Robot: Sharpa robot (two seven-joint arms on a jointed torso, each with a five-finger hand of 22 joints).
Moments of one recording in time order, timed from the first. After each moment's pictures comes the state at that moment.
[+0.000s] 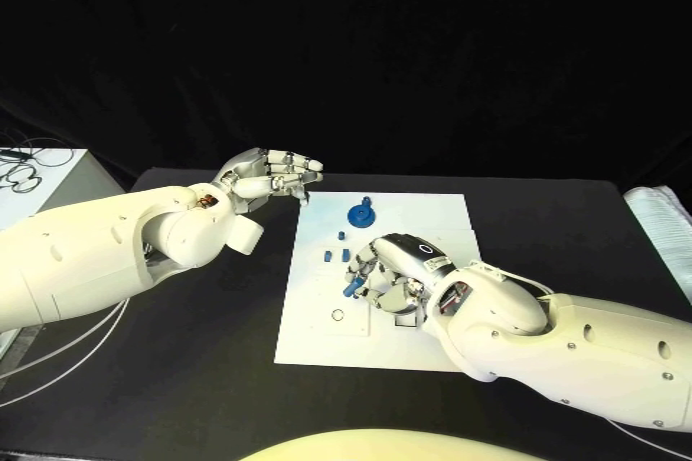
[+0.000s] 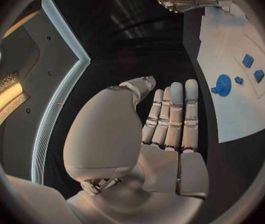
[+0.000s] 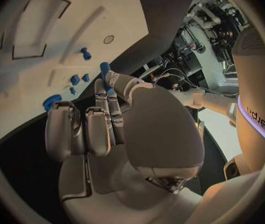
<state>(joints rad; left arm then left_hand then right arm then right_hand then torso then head) 1.20 -0.96 -0.01 1.50 -0.13 -0.10 0.30 1.46 -0.24 0.53 0.14 0.21 0.85 0.20 0.30 0.31 0.86 0.15 0.51 0.11 0.88 0.08 1.16 0.35 0.17 0.84 0.17 0.86 0.84 1.11 -0.67 -0.15 1.75 -1.53 -0.48 -0.26 1.42 -0.20 0.62 0.06 0.09 1.13 0.11 0.19 0.37 1.21 0.08 0.21 0.10 1.47 -0.03 1.40 1.21 0.06 1.47 0.06 1.31 1.31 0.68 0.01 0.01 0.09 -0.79</state>
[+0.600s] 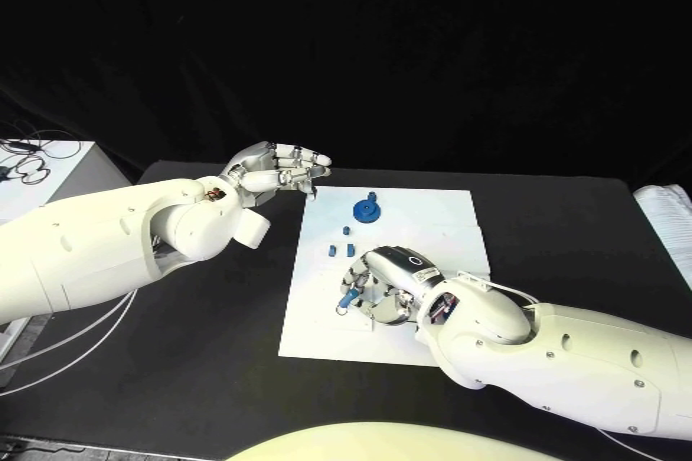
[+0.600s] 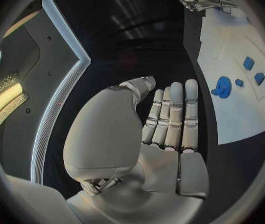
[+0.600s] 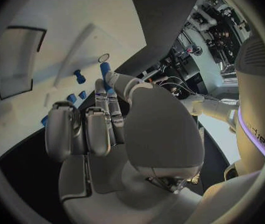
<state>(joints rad) 1.20 -0.96 -0.01 1.51 -0.13 -0.09 0.30 1.46 -0.24 0.53 0.14 0.21 0.85 0.20 0.30 0.31 0.86 0.15 0.51 0.11 0.88 0.08 1.16 0.35 0.17 0.84 0.17 0.86 0.84 1.07 -0.62 -0.16 1.70 -1.55 -0.47 -0.25 1.41 -0.20 0.62 0.06 0.09 1.13 0.11 0.20 0.37 1.21 0.08 0.21 0.11 1.47 -0.03 1.40 1.21 0.06 1.47 0.06 1.31 1.31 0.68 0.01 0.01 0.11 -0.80</state>
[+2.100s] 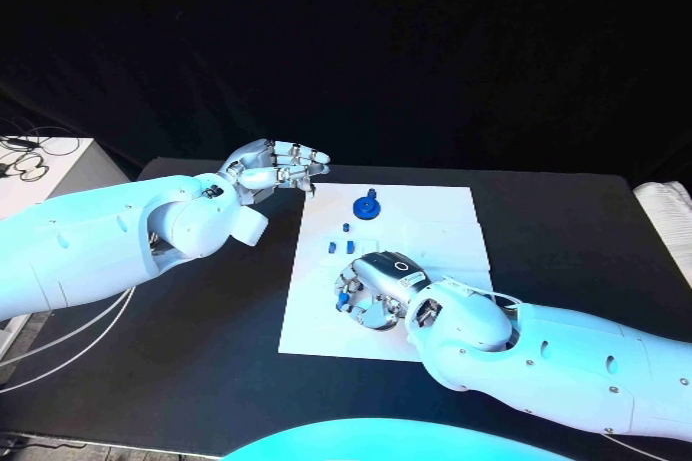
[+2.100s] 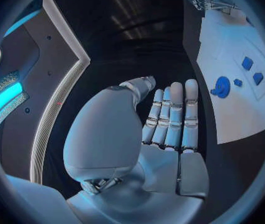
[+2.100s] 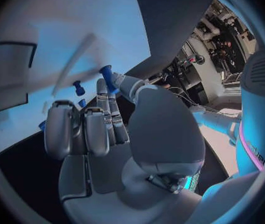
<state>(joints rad) 1.20 -0.96 -0.01 1.51 -0.13 -0.09 0.29 1.46 -0.24 0.53 0.14 0.21 0.85 0.20 0.31 0.31 0.86 0.15 0.51 0.11 0.88 0.08 1.16 0.35 0.17 0.85 0.18 0.86 0.84 1.05 -0.57 -0.17 1.67 -1.66 -0.44 -0.31 1.30 -0.26 0.59 0.05 0.10 1.04 0.13 0.15 0.41 1.19 0.07 0.14 0.12 1.47 -0.02 1.40 1.22 0.06 1.47 0.07 1.28 1.31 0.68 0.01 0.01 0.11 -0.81</state>
